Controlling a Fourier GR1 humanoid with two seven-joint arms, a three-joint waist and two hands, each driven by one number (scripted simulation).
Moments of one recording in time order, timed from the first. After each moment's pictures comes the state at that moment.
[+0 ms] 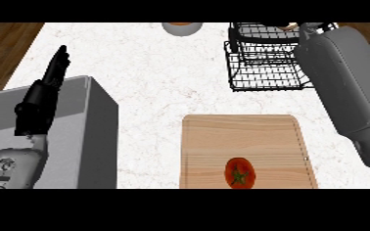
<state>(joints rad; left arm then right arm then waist) -0.21 0.39 -0.04 -1.51 -0.05 0.16 0.02 -1.02 -0.40 0.18 -0.98 0.88 0.01 0.49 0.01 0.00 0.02</state>
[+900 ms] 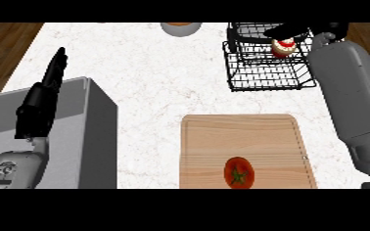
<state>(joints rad) -0.19 0.37 -0.03 -1.53 -0.08 0.17 0.03 -0.93 -0.34 -0.07 -0.91 0.68 -0.17 0.35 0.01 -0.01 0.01</state>
